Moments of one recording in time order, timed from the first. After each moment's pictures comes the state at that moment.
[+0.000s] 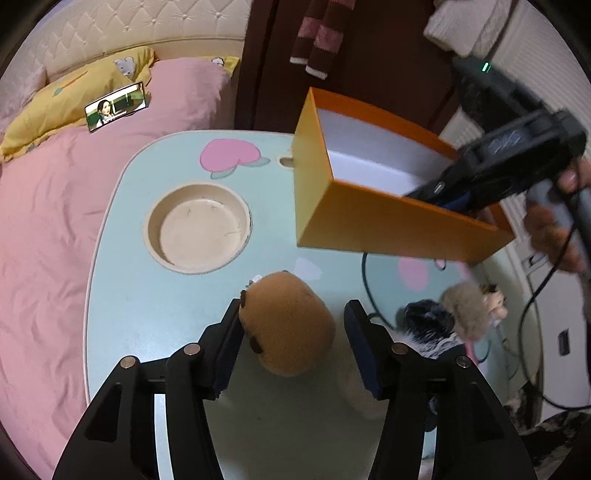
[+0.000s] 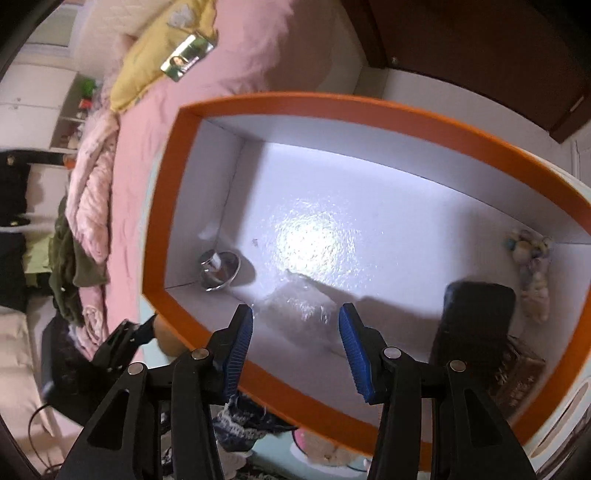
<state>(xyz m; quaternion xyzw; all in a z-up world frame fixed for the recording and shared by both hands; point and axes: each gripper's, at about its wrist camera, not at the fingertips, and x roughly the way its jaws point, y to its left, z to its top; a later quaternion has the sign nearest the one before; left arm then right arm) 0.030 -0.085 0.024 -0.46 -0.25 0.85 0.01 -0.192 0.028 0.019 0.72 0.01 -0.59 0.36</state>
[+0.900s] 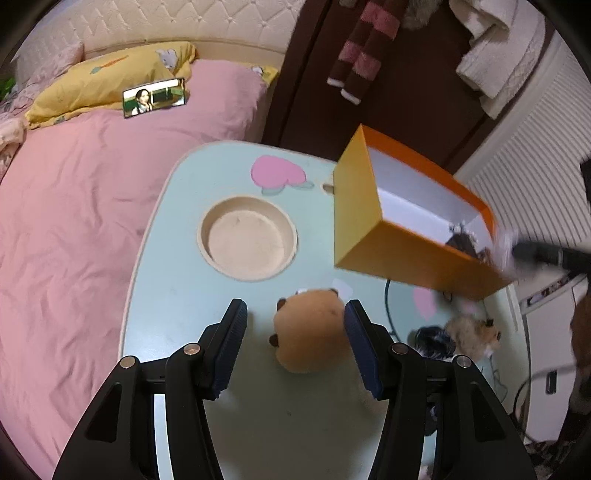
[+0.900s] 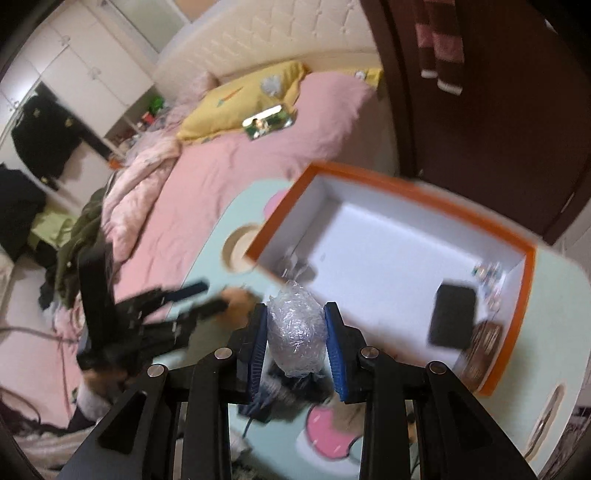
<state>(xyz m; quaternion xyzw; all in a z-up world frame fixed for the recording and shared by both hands) 0.046 -0.112 0.026 -0.44 -0.31 0.84 -0.04 -0.100 0.099 0.117 0.54 0.02 -0.71 0.46</state>
